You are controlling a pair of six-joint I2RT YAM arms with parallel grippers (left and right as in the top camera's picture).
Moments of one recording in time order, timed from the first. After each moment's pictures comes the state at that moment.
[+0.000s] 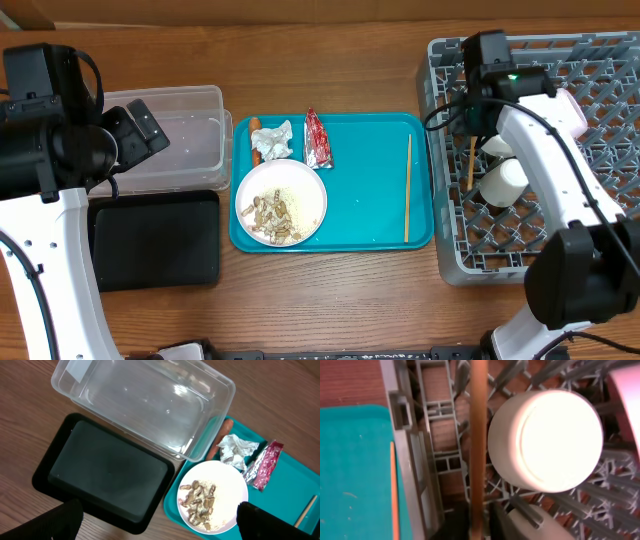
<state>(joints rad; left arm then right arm) 0.17 1.46 1.88 -1.52 -0.04 -0.41 0.14 1.82 1.59 -1.03 0.24 0.18</state>
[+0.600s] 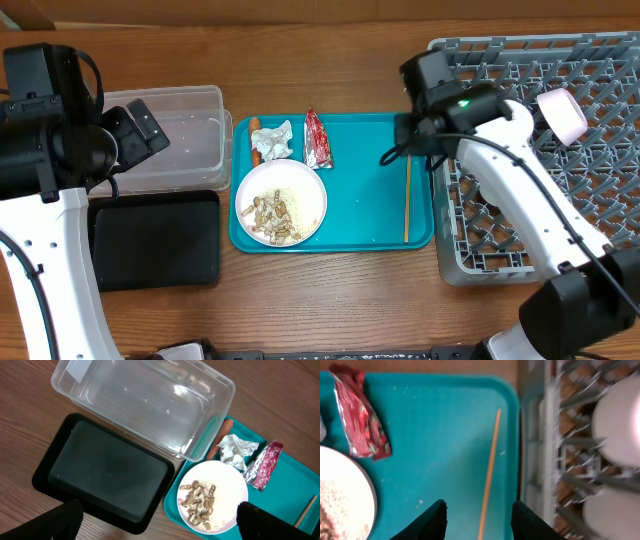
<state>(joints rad) 0.17 1.46 1.88 -1.52 -0.04 -0.41 0.38 1.73 1.54 -1.06 0.11 0.35</state>
